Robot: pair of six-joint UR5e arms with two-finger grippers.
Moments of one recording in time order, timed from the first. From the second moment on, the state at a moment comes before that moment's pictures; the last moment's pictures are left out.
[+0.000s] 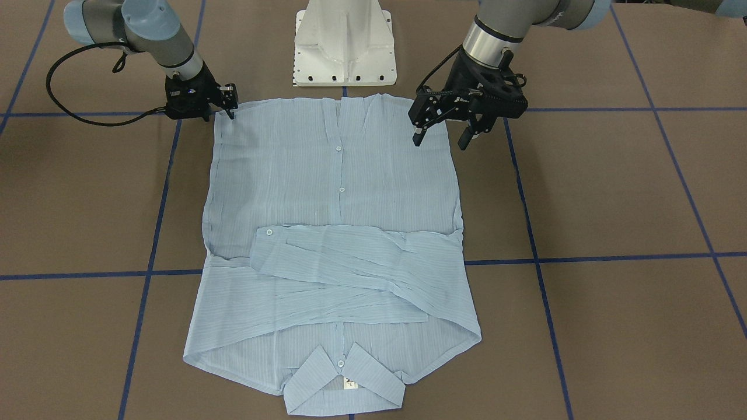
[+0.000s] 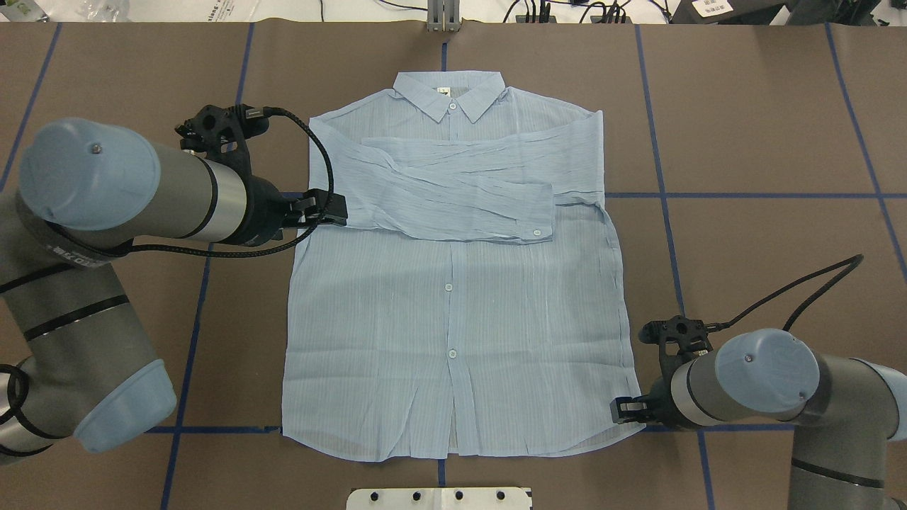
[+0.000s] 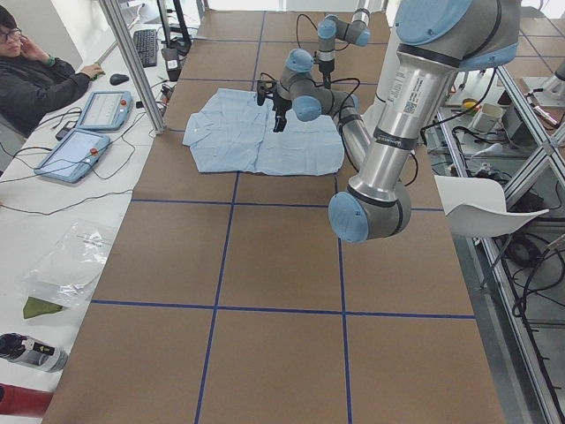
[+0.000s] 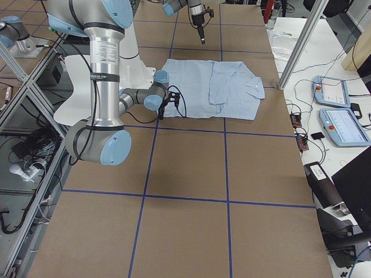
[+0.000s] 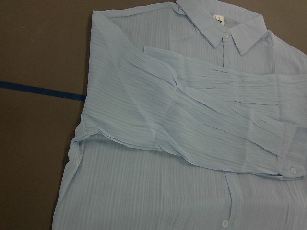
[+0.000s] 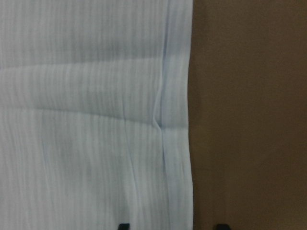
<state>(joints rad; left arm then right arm) -0.63 -1.99 -2.04 -1.77 -1.82 -1.36 0.30 -1.60 2.01 -1.18 1.88 1.33</state>
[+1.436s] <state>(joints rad) -0.62 -1.98 -2.03 -1.77 -1.82 -1.36 0.30 -1.61 2.01 -1.18 1.91 1.33</state>
